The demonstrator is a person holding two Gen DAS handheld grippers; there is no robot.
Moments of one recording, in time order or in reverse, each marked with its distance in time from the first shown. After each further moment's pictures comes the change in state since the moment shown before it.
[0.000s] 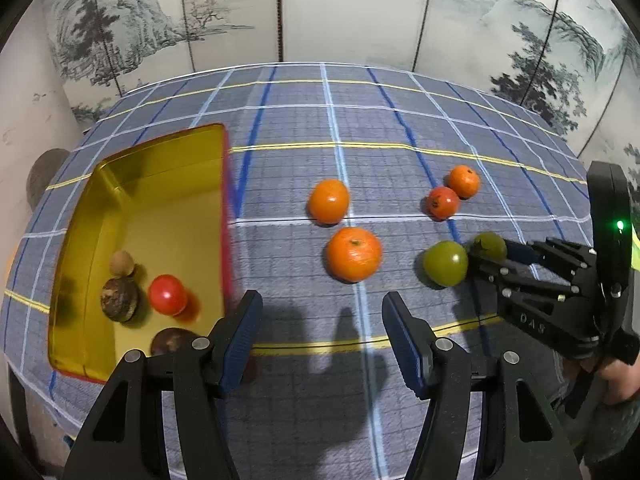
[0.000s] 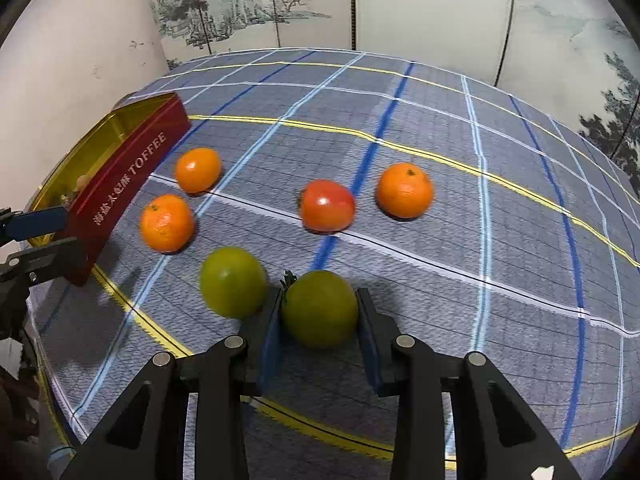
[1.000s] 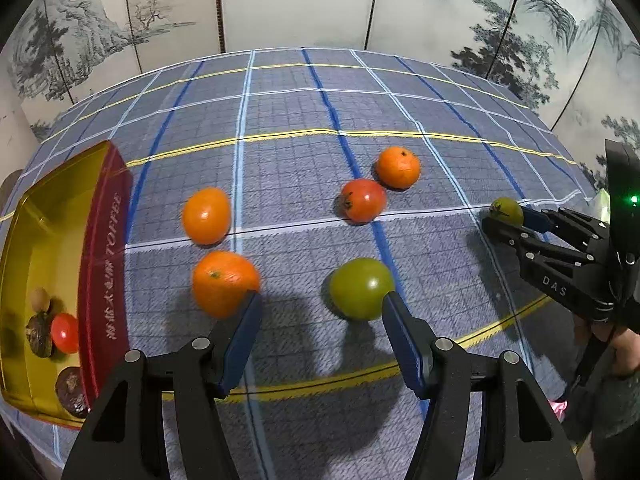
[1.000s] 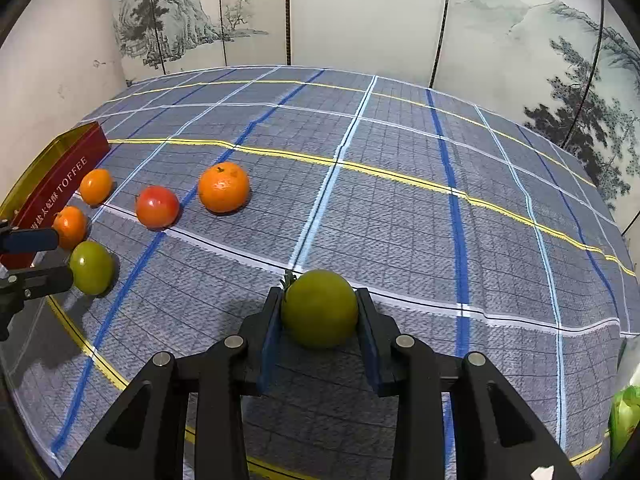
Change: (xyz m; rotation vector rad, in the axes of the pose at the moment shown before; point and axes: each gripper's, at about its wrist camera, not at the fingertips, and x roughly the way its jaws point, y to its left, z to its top) left arm 0.048 -0.070 0.020 0.085 0.043 -0.096; right arm -0.016 -0.099 -0.019 0.045 -0.067 -0.124
